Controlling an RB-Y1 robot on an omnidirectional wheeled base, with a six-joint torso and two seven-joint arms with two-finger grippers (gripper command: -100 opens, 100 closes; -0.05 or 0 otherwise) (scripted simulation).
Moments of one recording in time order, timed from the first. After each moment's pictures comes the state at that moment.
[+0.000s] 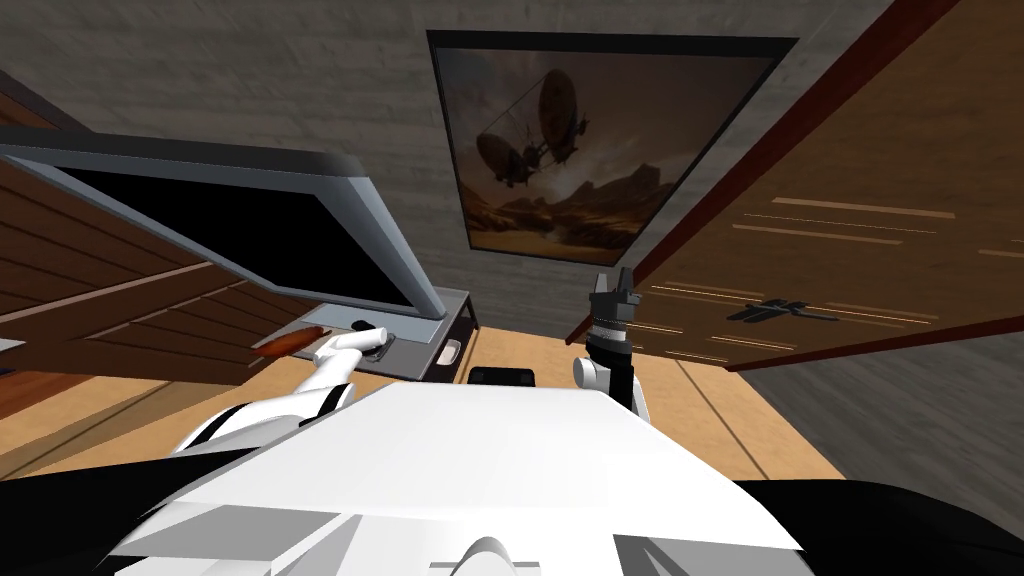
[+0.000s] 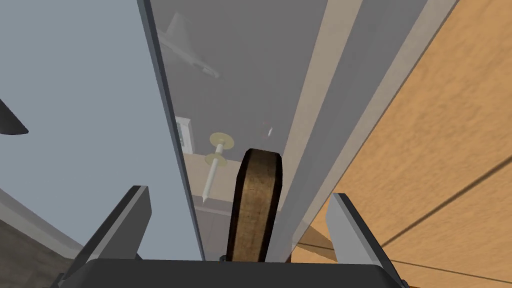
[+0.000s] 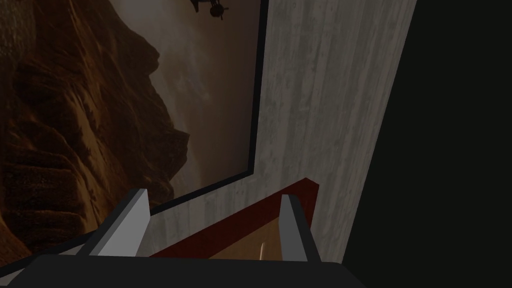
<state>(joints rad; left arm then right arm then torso) -0.15 0.57 0.30 -0.78 0.24 0.82 -0.50 0.51 0.00 0.00 -2.31 0.07 -0.47 -0.11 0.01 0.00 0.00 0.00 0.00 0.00</state>
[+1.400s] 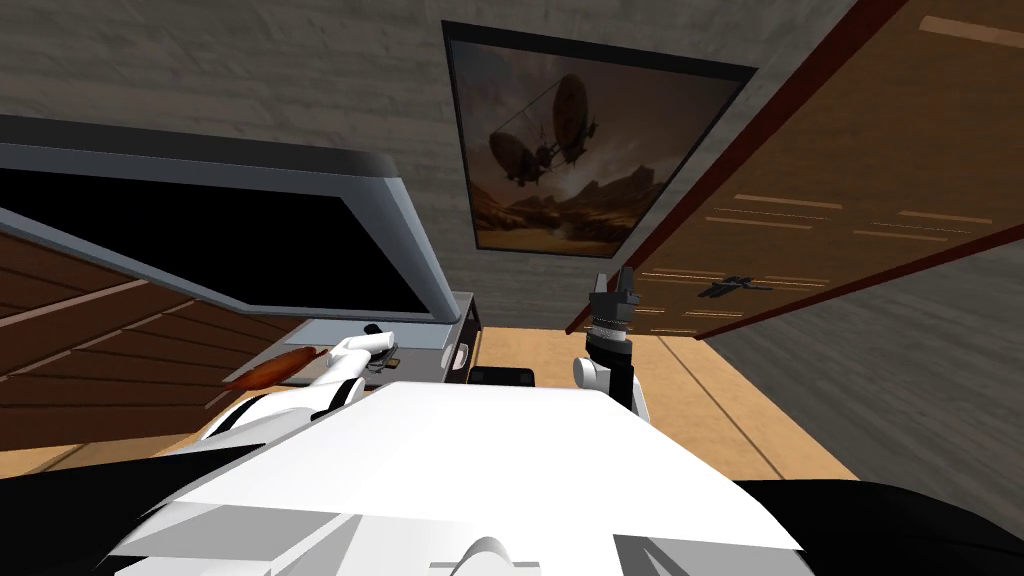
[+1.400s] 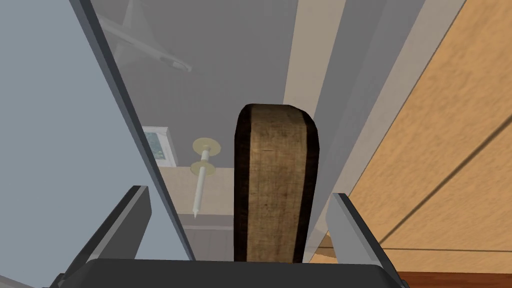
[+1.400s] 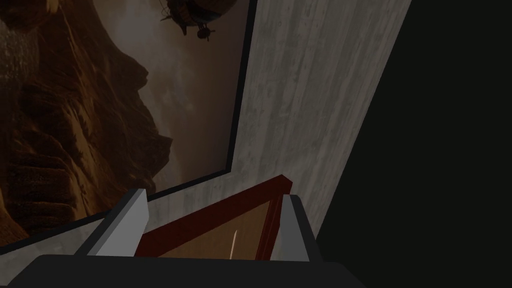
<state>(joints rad) -0.19 0.54 0.28 -0.66 0.14 0.88 -0.42 0.51 0.00 0.00 -2.31 0.07 -0.47 -0.11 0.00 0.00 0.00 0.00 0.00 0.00</state>
